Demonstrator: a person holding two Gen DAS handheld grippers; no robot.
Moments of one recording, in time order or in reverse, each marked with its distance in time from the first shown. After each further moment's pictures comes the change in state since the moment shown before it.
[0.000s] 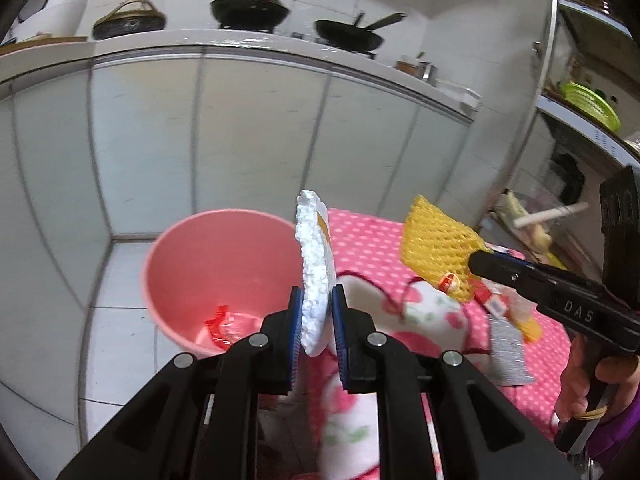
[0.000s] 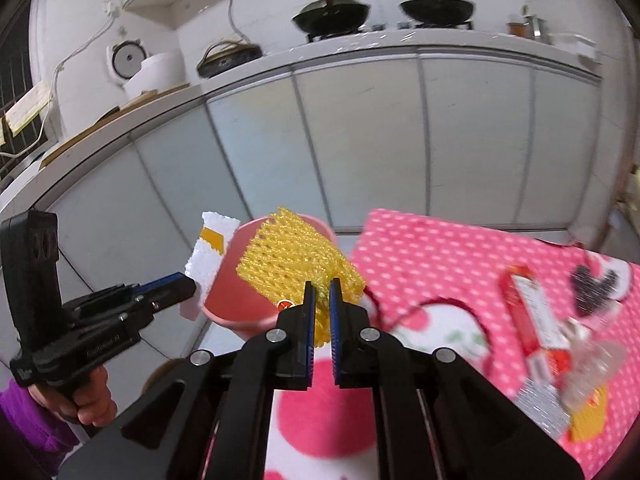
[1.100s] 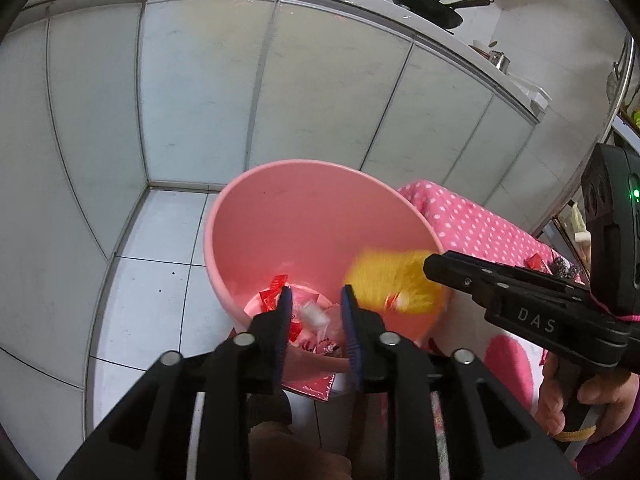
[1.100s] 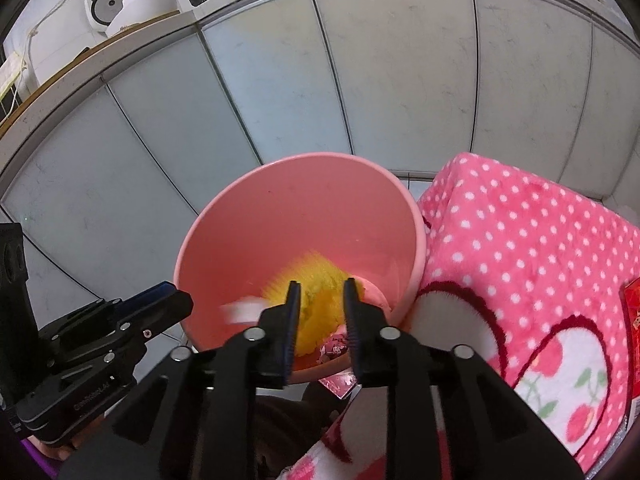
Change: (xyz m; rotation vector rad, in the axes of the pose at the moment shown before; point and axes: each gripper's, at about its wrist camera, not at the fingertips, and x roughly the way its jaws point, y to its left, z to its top) left arm 0.058 0.078 -0.012 -0.148 0.116 0.123; right arm 0.142 0.032 0.001 0.013 0.216 0.011
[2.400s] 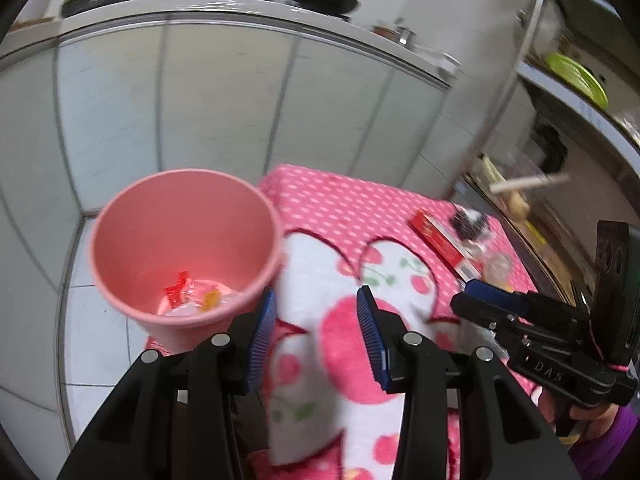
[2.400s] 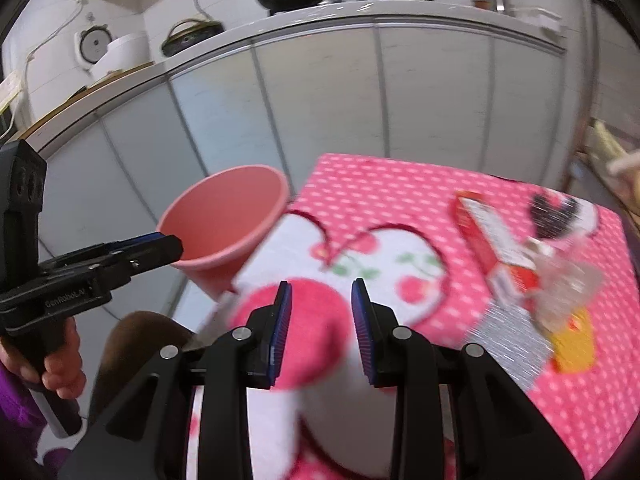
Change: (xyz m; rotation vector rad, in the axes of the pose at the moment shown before) left arm -0.052 -0.121 -0.030 0.202 0.027 -0.223; right arm -0.169 -0.077 -0.114 0.080 -0.177 -0.196
